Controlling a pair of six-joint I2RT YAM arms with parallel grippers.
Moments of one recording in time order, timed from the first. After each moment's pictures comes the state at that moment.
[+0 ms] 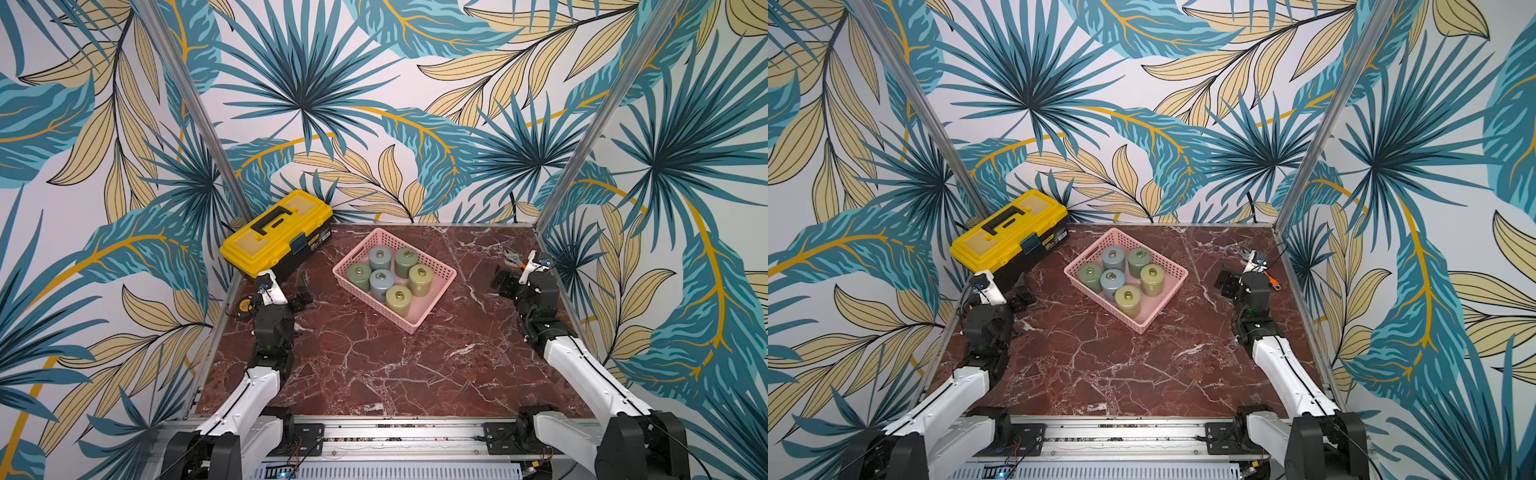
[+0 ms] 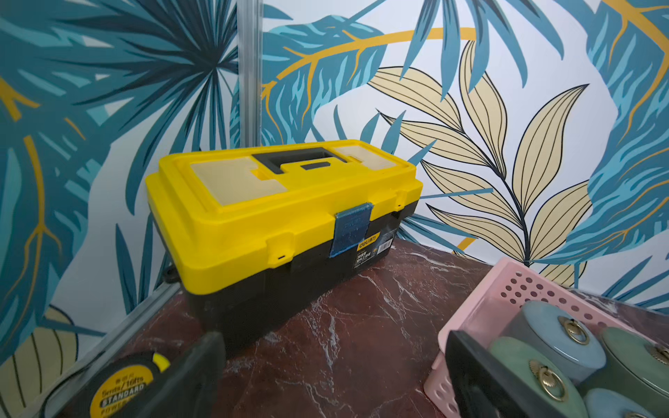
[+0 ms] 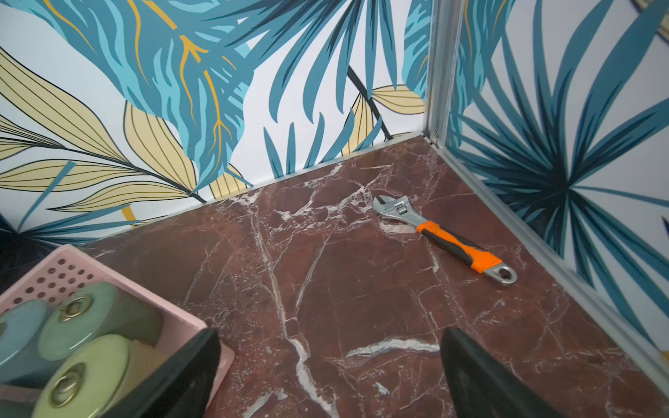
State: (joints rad) left arm -0.04 0.94 0.30 0.56 -0.25 -0.28; right arm 0.04 1.10 0.66 0.09 0.19 0.32
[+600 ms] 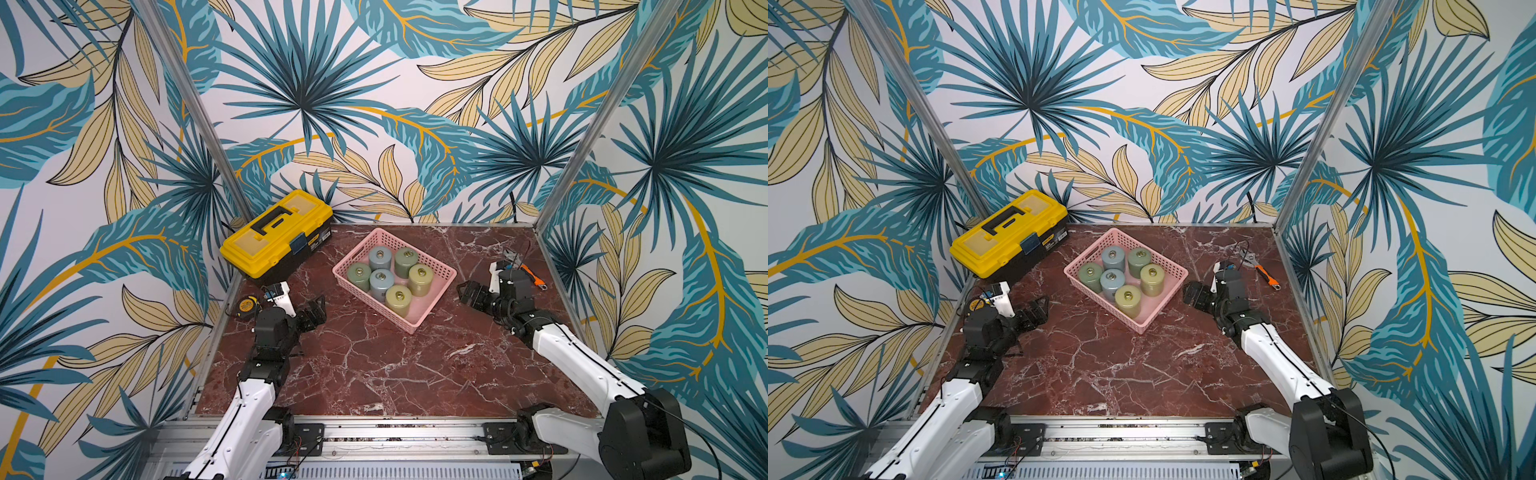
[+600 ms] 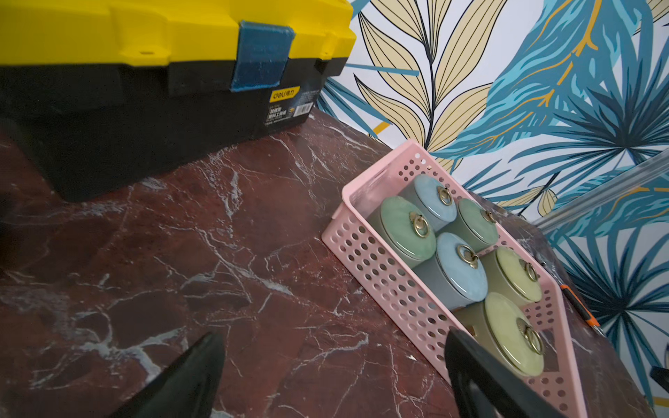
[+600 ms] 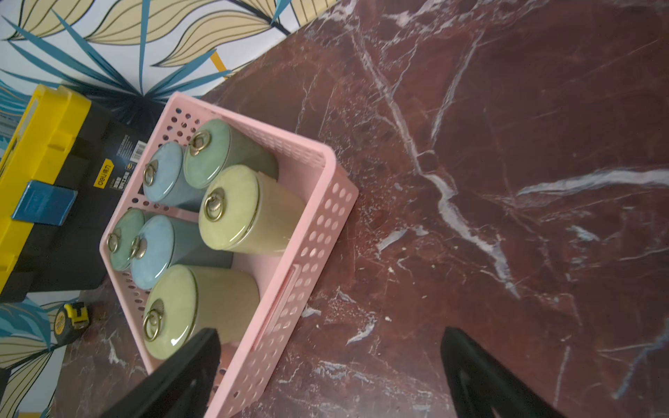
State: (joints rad) left arm -0.05 0.79 0.33 0.11 0.16 -0.53; right arm 0.24 1.21 0.73 -0.20 -0.08 0.59
